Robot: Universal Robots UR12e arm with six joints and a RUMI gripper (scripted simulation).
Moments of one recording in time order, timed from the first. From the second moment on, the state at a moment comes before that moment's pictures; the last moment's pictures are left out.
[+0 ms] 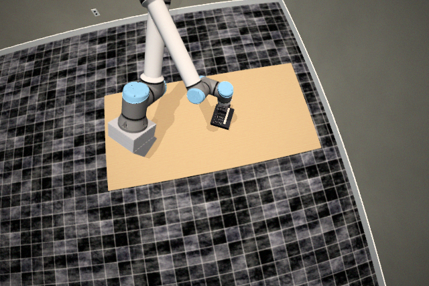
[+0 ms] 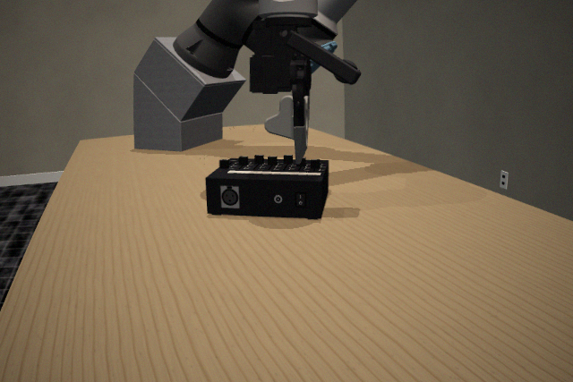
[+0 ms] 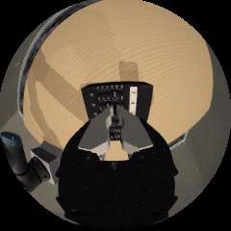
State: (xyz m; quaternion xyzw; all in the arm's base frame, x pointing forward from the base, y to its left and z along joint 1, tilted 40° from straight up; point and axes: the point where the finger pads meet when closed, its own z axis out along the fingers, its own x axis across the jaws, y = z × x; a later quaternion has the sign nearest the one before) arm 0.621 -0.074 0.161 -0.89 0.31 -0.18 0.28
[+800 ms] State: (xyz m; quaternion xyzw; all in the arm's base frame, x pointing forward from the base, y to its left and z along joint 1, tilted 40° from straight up) arm 0.621 -0.079 0.166 -0.89 0.31 -0.18 0.28
